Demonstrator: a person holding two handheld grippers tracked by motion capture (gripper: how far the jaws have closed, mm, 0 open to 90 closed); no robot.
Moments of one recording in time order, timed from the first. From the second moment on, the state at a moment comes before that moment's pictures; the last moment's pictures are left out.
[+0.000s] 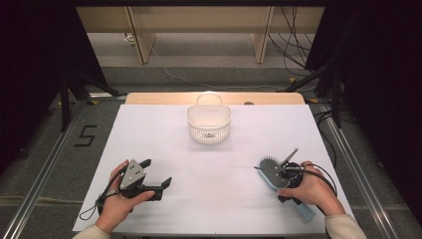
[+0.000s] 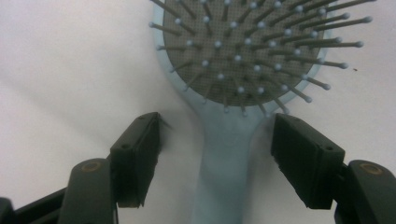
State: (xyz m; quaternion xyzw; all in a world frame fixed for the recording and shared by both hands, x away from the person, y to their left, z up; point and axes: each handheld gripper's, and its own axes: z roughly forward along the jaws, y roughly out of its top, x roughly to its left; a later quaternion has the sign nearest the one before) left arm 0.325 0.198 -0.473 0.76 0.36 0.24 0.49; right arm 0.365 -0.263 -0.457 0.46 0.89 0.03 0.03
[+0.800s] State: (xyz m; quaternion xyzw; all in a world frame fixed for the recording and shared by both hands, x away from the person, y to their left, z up) left arm 0.325 0.198 -0.472 0.76 0.36 0.24 0.49; right arm 0.366 -0.263 -0.454 0.47 0.88 0.02 0.03
